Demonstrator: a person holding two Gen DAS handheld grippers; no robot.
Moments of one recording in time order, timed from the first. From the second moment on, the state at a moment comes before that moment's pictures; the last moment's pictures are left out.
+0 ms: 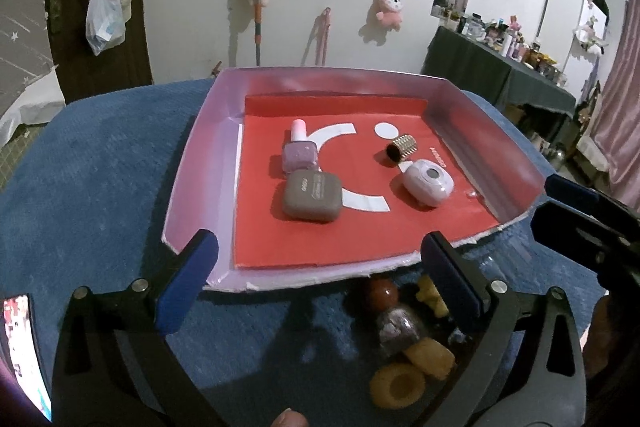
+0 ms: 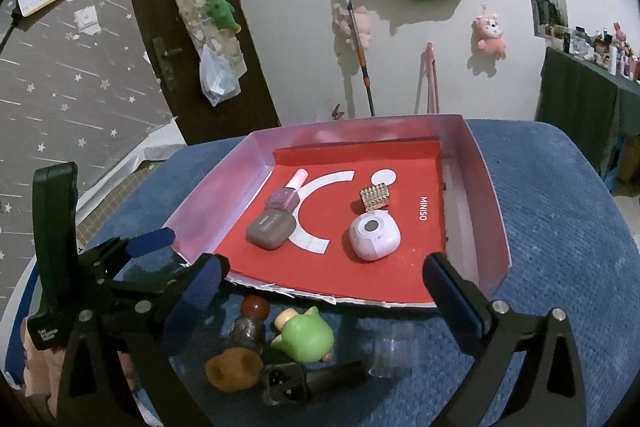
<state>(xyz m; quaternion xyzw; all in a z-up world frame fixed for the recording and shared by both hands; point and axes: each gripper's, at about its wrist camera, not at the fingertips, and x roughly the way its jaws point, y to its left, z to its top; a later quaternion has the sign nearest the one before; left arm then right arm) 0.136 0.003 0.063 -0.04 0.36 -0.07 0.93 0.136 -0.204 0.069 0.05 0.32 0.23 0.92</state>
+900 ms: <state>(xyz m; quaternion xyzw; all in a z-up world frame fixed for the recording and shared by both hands) 0.082 -0.012 0.055 -0.03 0.36 -0.07 0.93 0.078 -0.215 0.059 0.06 0.27 0.22 0.93</state>
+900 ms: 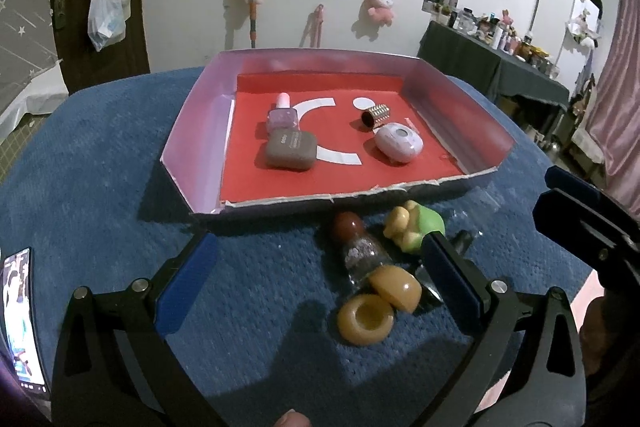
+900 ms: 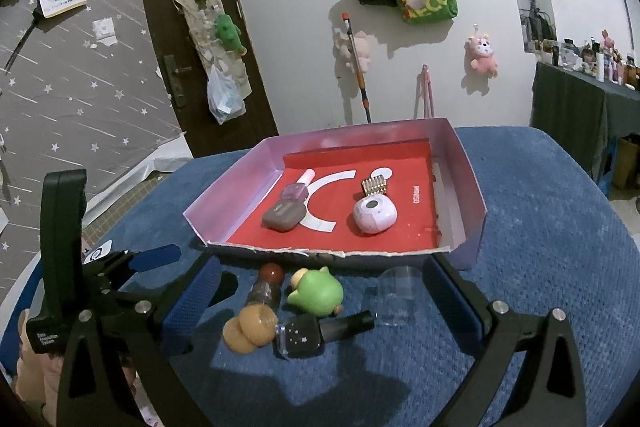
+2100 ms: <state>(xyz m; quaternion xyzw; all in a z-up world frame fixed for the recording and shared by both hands) 0.062 -0.015 0.008 -0.02 0.42 -0.07 0.91 0.064 -0.228 0.004 0.07 0.33 0.19 0.92</state>
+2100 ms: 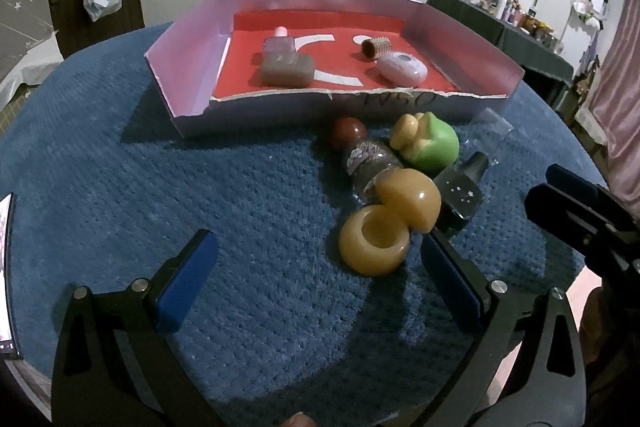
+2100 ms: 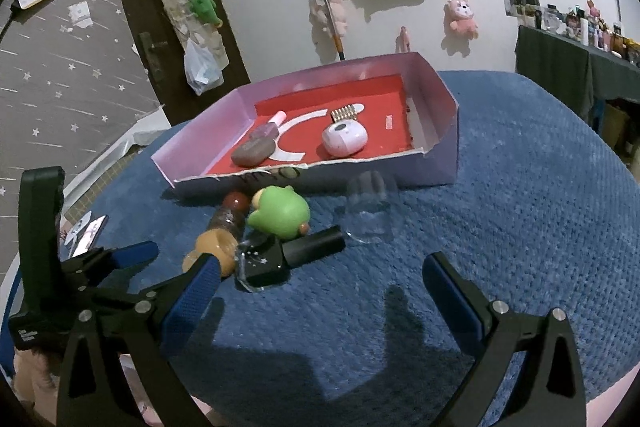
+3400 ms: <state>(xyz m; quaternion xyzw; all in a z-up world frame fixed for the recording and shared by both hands) 0.064 -0.020 0.010 -0.01 0.38 -0.08 0.92 0.133 -0.234 -0.008 0.07 0.39 0.14 0.91</state>
